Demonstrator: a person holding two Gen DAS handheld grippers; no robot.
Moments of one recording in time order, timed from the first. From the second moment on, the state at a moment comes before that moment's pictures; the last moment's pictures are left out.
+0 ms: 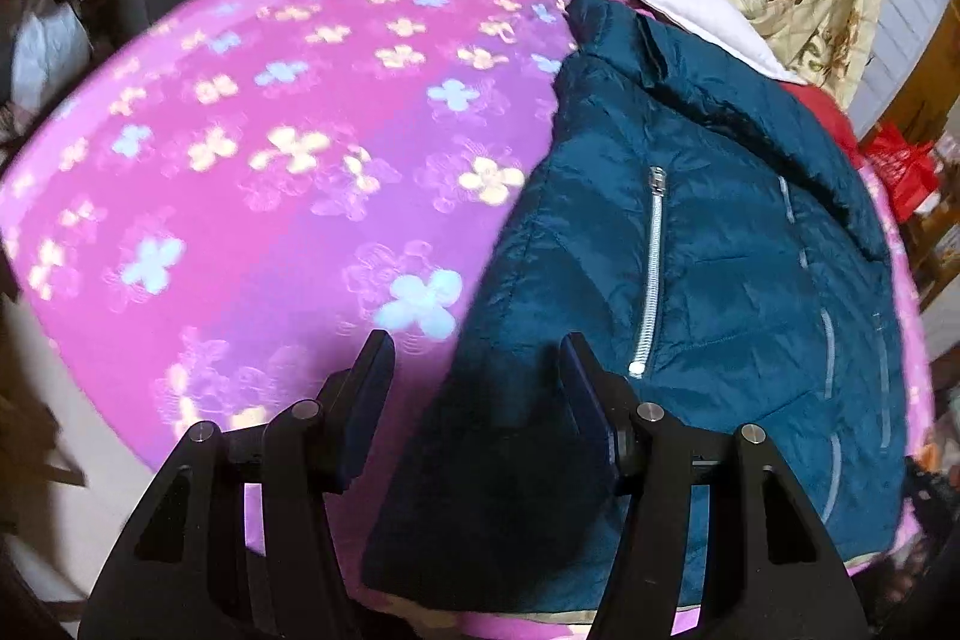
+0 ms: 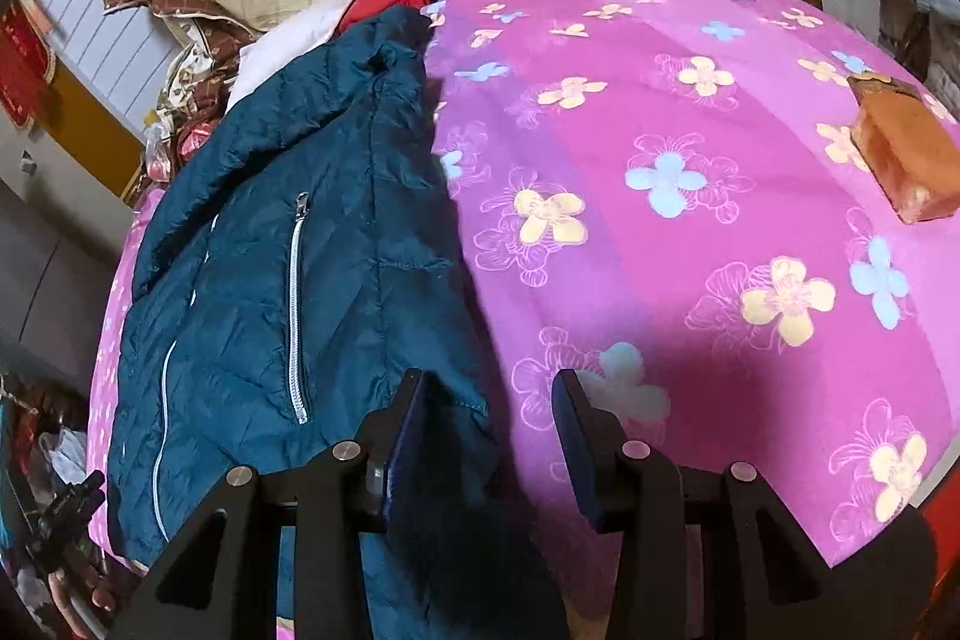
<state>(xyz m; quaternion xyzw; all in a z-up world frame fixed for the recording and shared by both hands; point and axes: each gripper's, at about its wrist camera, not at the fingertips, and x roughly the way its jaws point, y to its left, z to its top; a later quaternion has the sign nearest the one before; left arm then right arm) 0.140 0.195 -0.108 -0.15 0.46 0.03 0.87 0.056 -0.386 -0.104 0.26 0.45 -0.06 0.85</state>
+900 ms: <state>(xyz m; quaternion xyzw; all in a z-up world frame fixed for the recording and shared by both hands) 0.148 0.237 -0.146 -0.43 0.47 -0.16 0.76 0.069 -0.400 -0.122 0.36 0.45 0.04 0.82</state>
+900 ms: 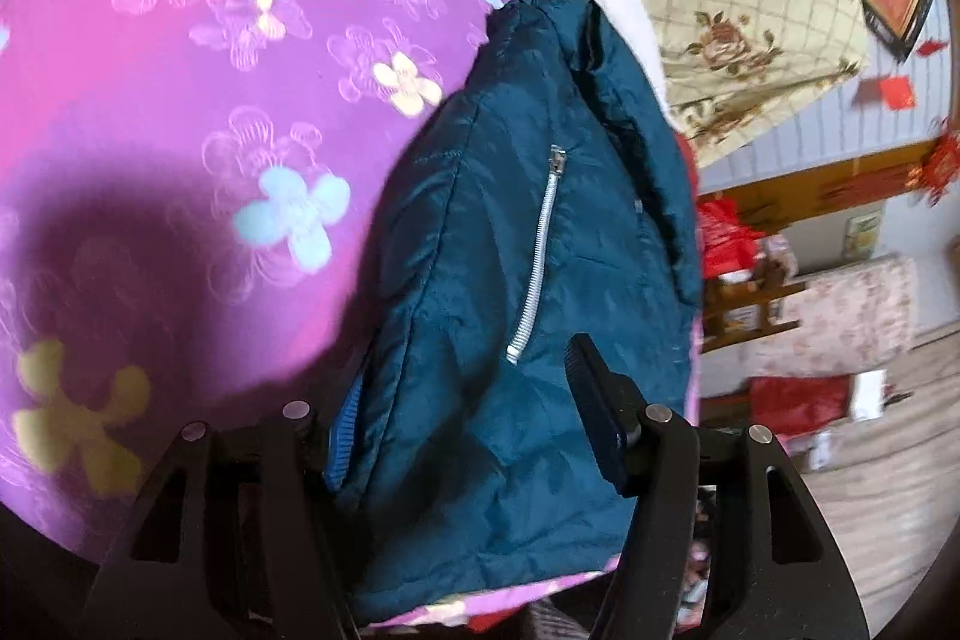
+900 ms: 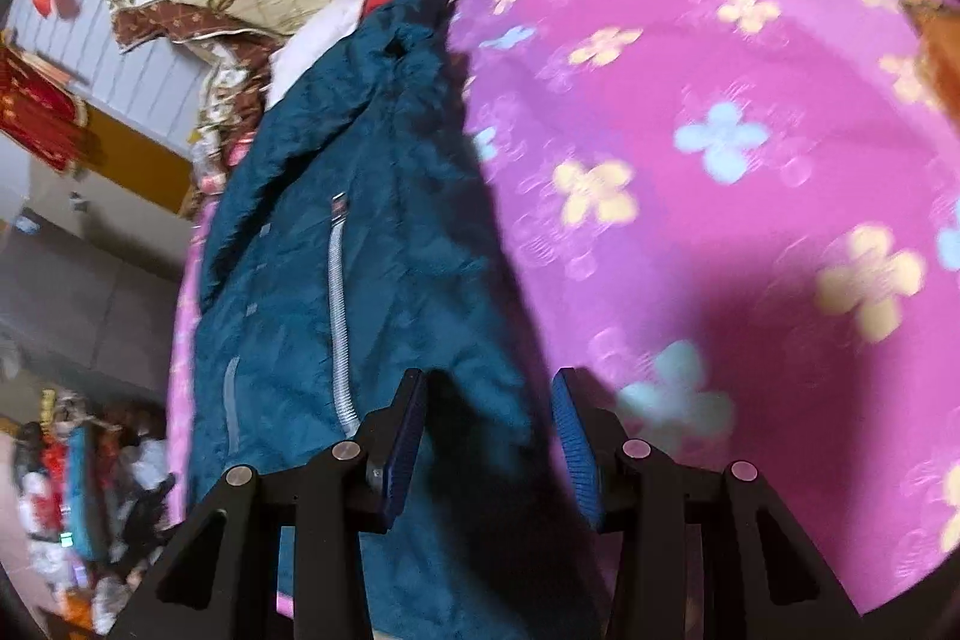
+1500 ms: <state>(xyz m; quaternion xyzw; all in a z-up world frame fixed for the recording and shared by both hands) 0.127 0.213 -0.144 -0.41 0.45 -0.24 0.75 0.056 -0.362 -0.128 0.34 0.48 0.16 0.79</state>
